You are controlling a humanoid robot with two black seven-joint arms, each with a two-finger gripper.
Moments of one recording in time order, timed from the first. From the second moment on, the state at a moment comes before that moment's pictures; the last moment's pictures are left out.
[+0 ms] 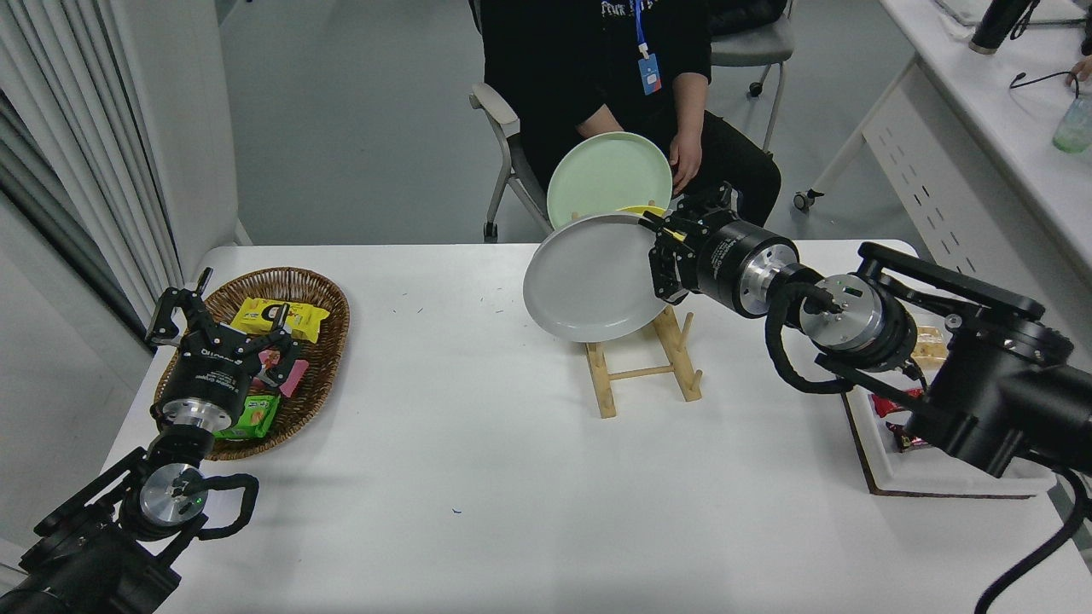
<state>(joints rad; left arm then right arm) -0.41 0.35 -1.02 -0.69 0.04 -0.47 -0.51 1.05 -0.45 0.37 1.35 0.54 -0.42 0.11</state>
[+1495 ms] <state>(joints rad) -0.41 0.35 -1.02 -0.69 0.04 -0.47 -0.51 1.32 -0.33 0.24 1.34 0.82 -0.57 0.11</state>
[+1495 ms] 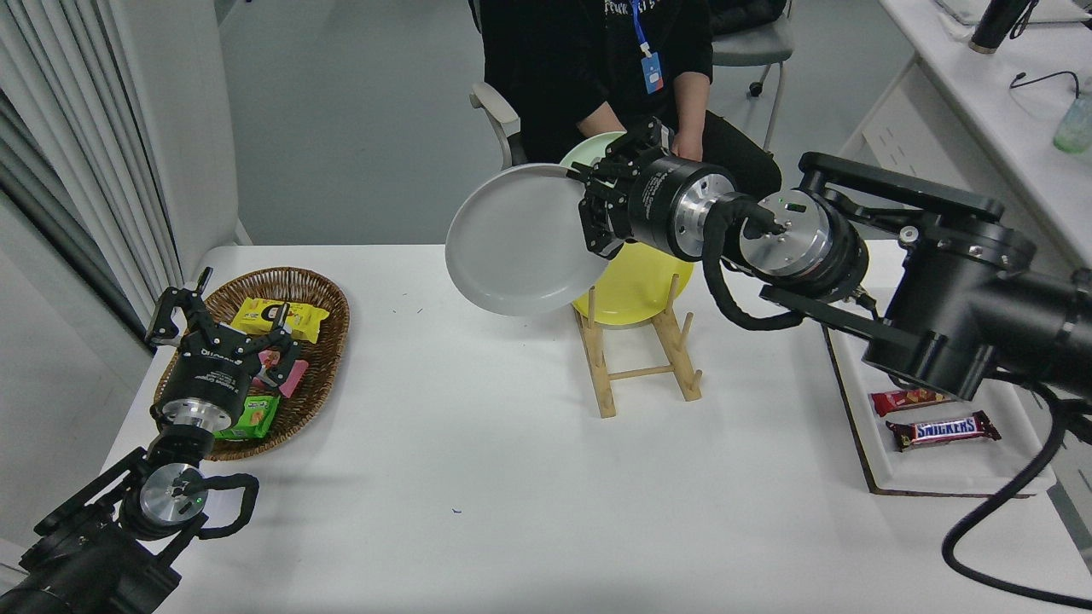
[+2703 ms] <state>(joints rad) -0.41 0.35 -1.02 -0.69 0.04 -0.47 -0.51 1.27 -0.14 0.29 1.18 1.33 -0.78 0.11</state>
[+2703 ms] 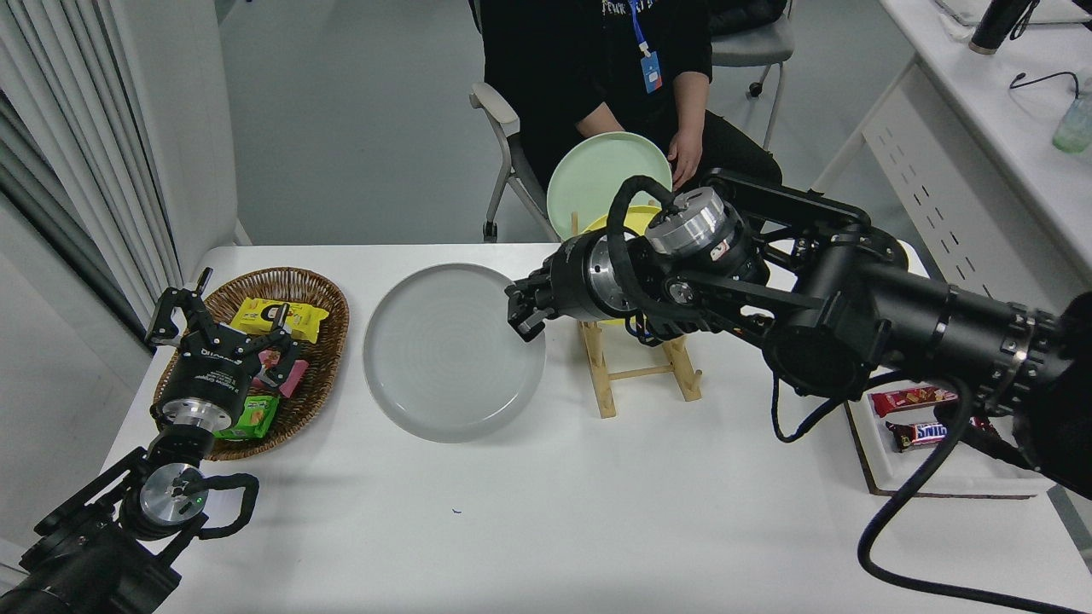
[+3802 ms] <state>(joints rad) -0.41 0.35 -1.02 -0.69 0.04 -0.47 -0.51 0.98 -0.14 0.38 1.11 1.36 -0.79 0.08</state>
